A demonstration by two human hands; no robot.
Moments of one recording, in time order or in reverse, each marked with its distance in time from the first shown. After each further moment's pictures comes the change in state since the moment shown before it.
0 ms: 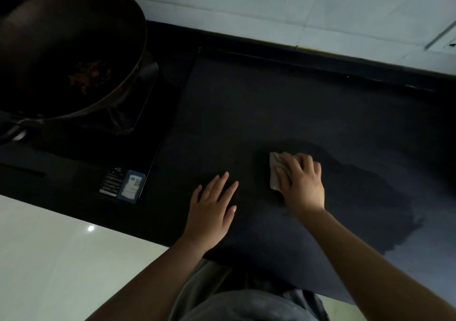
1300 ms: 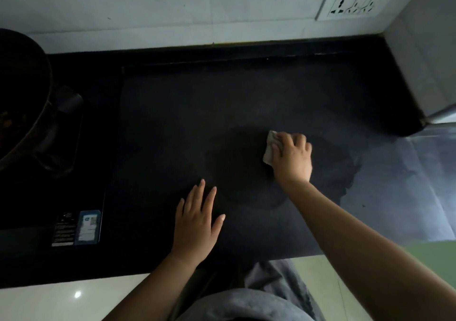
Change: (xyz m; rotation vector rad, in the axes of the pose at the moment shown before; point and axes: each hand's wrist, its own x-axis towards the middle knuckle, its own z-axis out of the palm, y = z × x) left_hand -0.002 0.027 0.008 0.045 -0.061 0.145; right_hand -0.010 0.046 -0.032 -0.016 0.182 0.458
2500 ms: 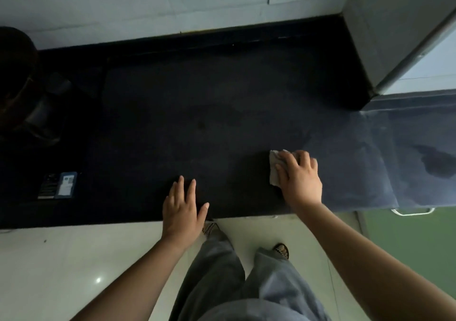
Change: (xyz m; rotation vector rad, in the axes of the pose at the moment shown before) left_hand -0.056 0.113 0.018 0.002 -0.028 -0.223; right_hand -0.078 0.156 -0.062 0.003 -0.070 -0.144
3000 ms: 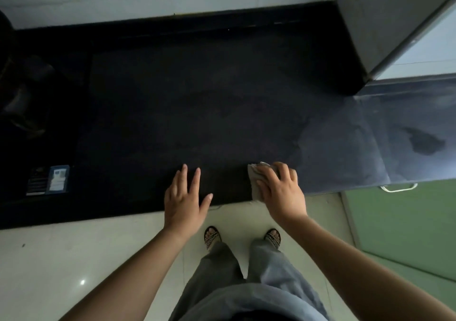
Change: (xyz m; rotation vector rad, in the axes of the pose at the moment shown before) left_hand 0.000 -0.024 0.006 -0.047 -0.027 0.114; right_hand -0.066 -0.034 0.022 -0.030 -0.097 -0.136
